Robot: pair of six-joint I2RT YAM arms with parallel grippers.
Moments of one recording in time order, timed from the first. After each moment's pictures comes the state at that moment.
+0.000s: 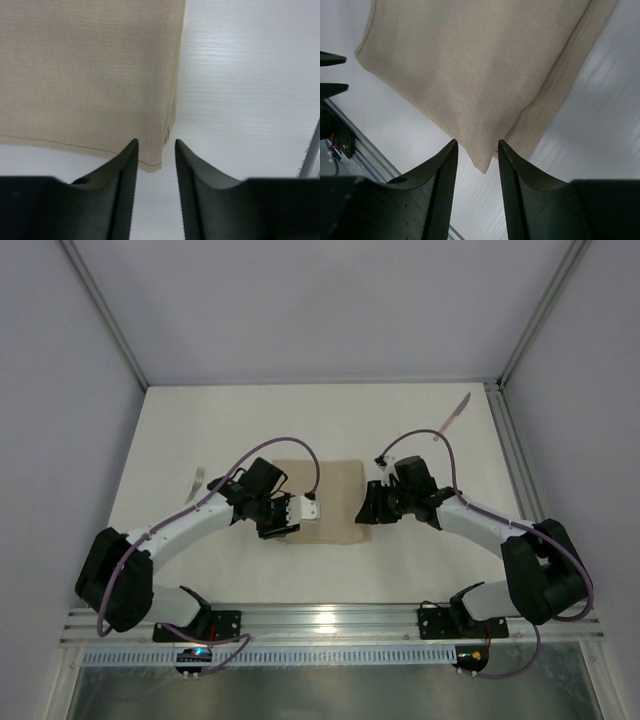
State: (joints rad) left arm -0.62 1.39 0.88 -0.66 0.37 0.84; right arm 0.45 1.37 0.67 -0.12 -0.44 0.40
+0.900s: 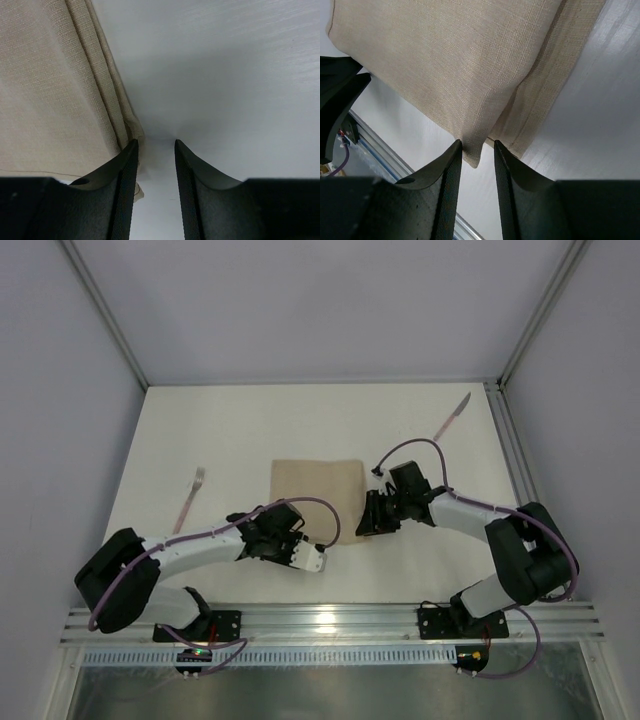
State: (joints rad) left arm -0.86 1.35 0.65 -0.44 0.10 1.02; right arm 0.45 1.49 0.67 -0.18 -0.51 0.44
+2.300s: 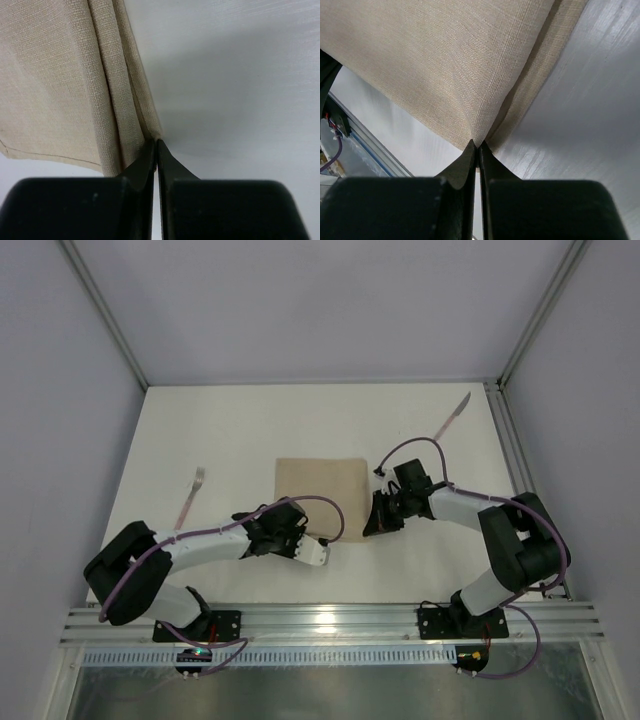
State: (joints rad) left arm -0.85 1.42 0.64 -0.32 0.00 1.04; right arm 0.38 1.55 0.70 -0.22 -0.56 0.35
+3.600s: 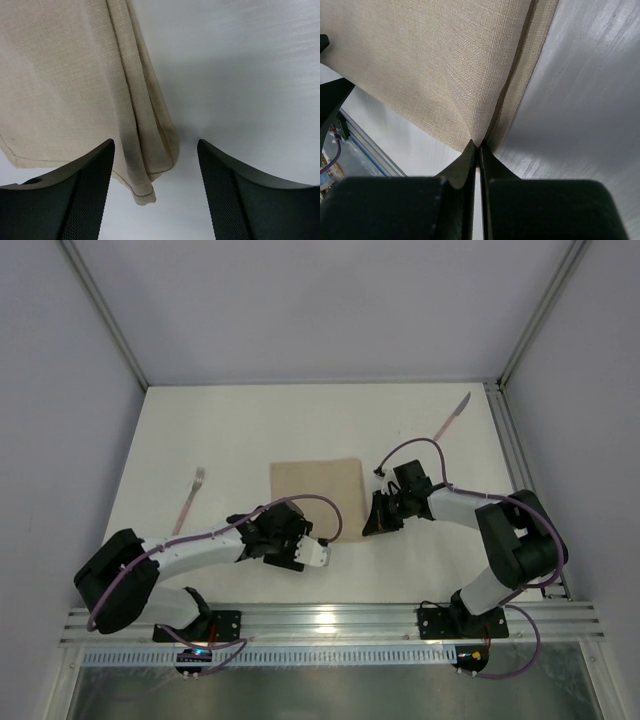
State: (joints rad) left arm -0.87 1.35 0.64 -0.37 0.05 0.97; right arm 0.38 1.58 0.69 -0.17 -0.56 0.35
